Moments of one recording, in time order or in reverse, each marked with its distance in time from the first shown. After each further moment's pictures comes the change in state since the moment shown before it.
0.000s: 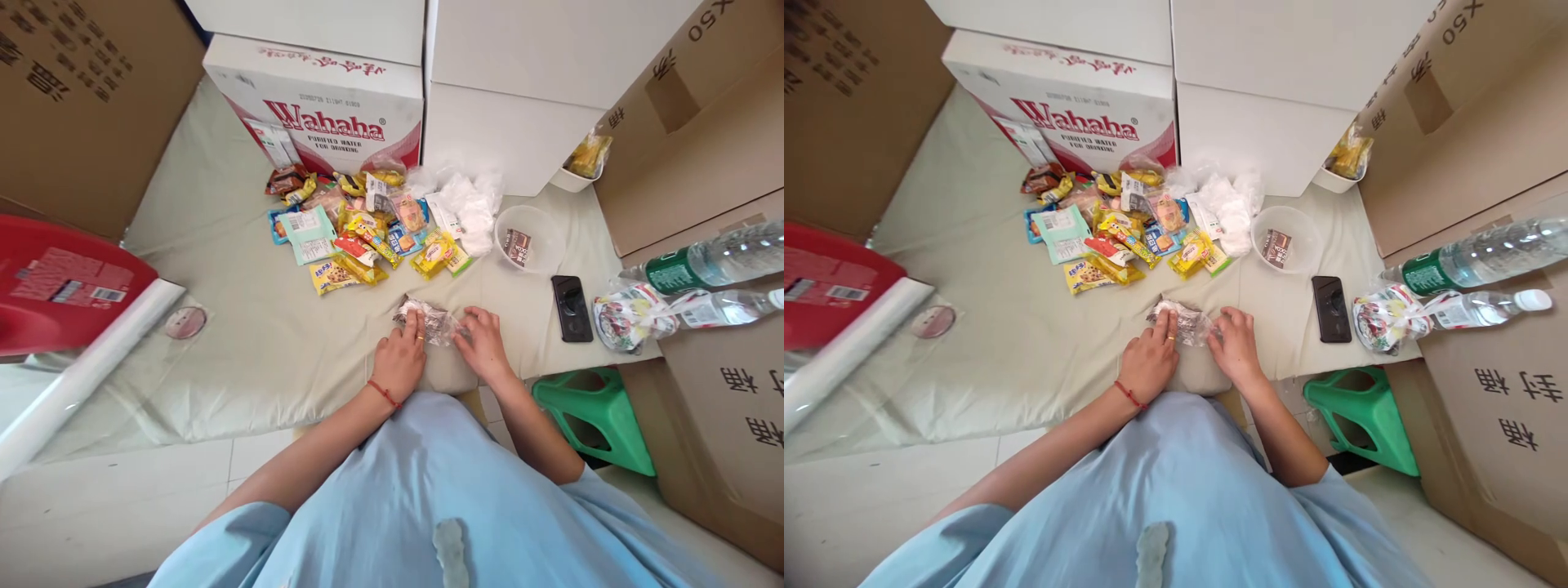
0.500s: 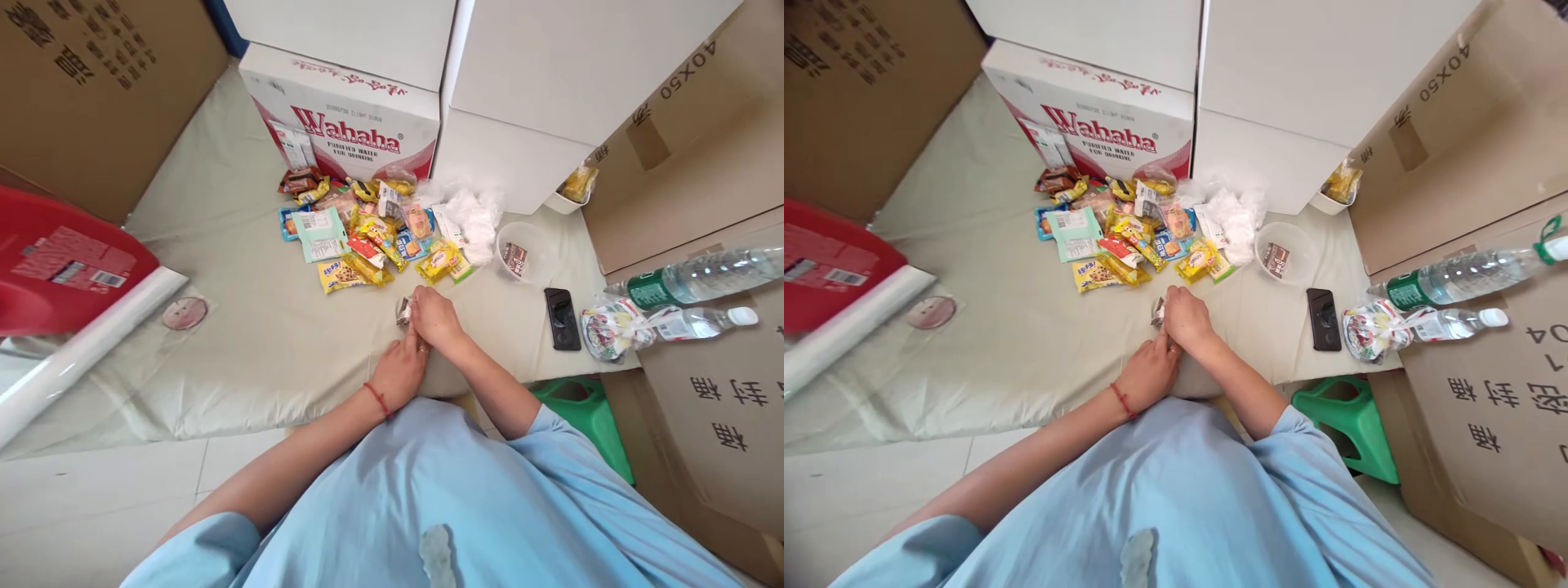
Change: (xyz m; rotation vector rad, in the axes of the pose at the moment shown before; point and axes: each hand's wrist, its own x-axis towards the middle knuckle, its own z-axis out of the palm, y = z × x) left_hand -0.012 -0.014 0.005 -0.189 0.033 0.174; right_hand 0.076 -0.106 0.031 -0.384 -0.320 -0.047
